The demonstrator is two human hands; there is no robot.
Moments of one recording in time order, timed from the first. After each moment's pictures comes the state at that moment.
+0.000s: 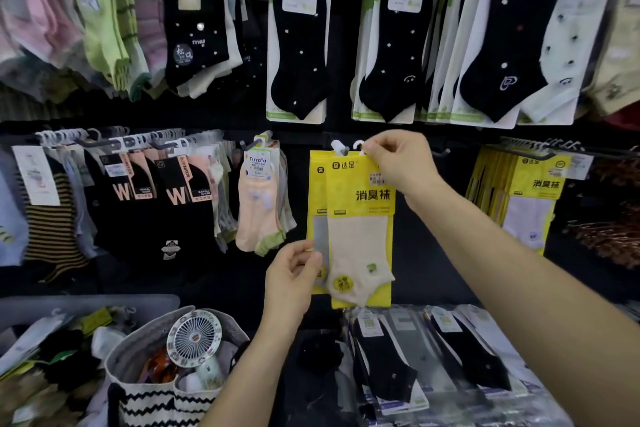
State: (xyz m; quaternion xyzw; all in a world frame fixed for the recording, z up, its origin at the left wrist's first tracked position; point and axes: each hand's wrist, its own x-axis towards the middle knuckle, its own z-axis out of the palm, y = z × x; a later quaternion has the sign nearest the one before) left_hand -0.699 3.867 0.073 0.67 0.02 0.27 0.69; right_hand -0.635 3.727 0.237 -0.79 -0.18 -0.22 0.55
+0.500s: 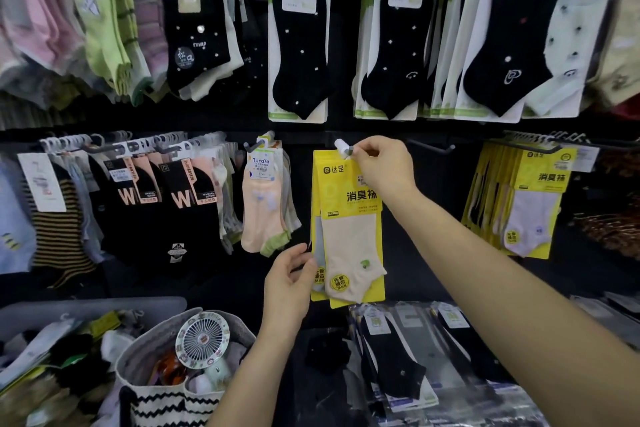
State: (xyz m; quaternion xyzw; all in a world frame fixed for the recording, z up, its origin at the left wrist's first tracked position) left_hand -0.700 3.879 0.064 0.69 0.05 0.27 0.67; right_hand -0.613 3.752 0.218 -0.81 -0.15 -0.27 0.50
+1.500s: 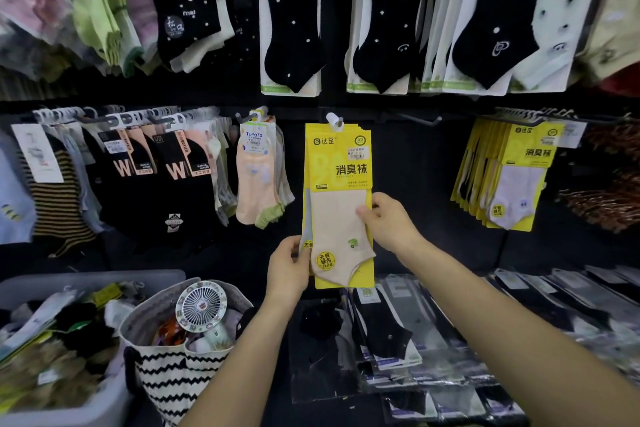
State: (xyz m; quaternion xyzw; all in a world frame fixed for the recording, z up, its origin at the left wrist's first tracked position) left_hand -0.691 3.873 0.039 0.75 0.09 0.22 0.62; right_hand -0.642 3.714 0.117 -0.85 -0.14 -0.05 0.51
